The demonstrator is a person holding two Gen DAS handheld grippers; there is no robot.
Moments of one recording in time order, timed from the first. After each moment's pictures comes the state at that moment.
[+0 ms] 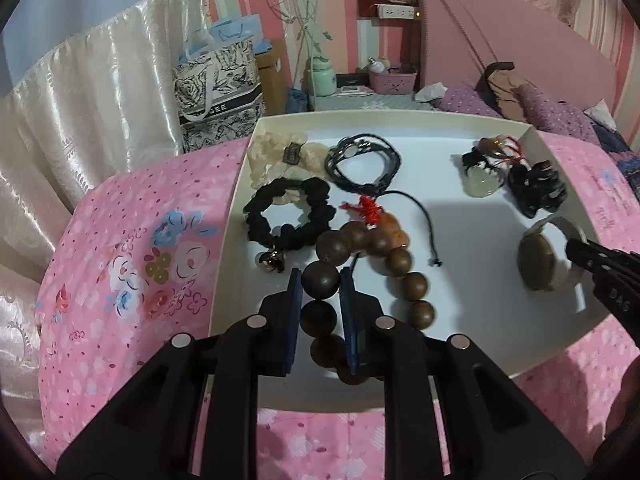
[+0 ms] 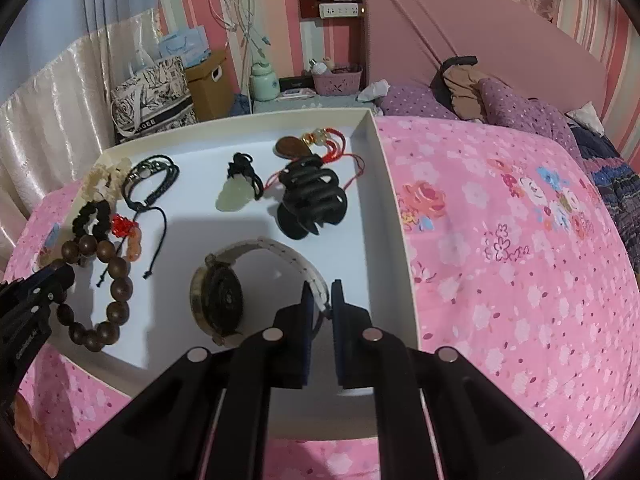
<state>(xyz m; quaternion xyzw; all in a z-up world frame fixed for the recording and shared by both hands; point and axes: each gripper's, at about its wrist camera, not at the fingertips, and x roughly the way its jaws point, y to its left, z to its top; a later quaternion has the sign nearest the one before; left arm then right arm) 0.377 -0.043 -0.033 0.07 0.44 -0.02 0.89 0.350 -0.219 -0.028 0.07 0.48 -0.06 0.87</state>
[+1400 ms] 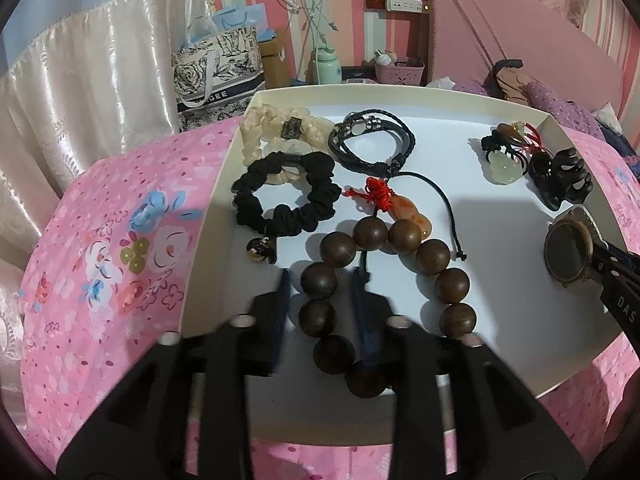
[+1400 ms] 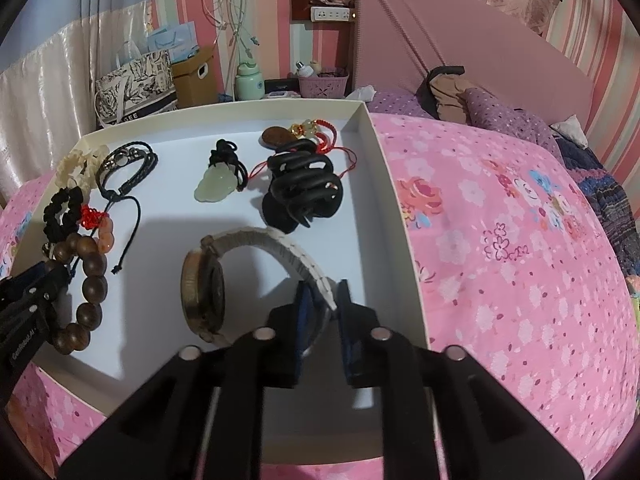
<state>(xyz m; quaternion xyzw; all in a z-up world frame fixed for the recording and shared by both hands) 0.381 -0.039 -0.058 0.06 0.44 -0.01 0.89 0.352 -0.211 -0.042 0.04 0.47 -0.10 0.88</state>
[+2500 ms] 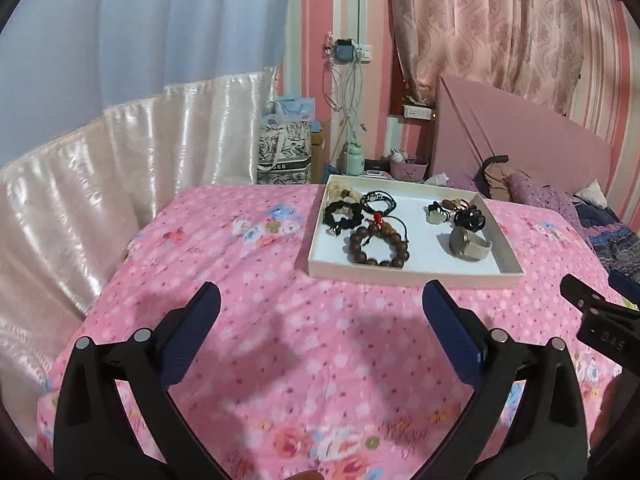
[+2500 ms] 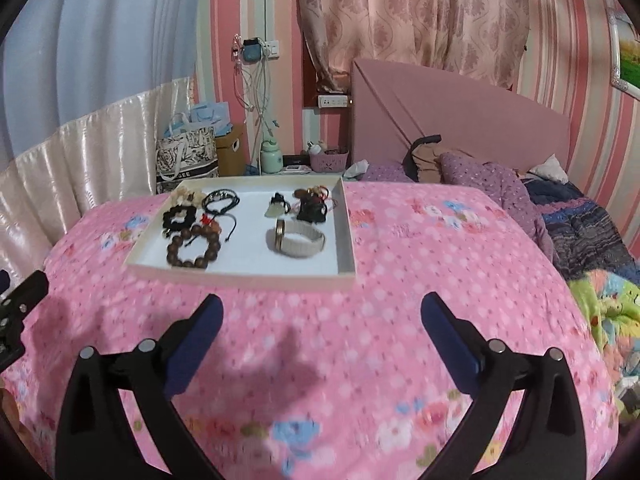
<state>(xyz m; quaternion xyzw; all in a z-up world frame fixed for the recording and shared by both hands) 0.127 0.007 0.060 -0.01 0.29 0.02 0.96 0.137 -0.183 0.078 0.04 0.34 -0.08 0.94</state>
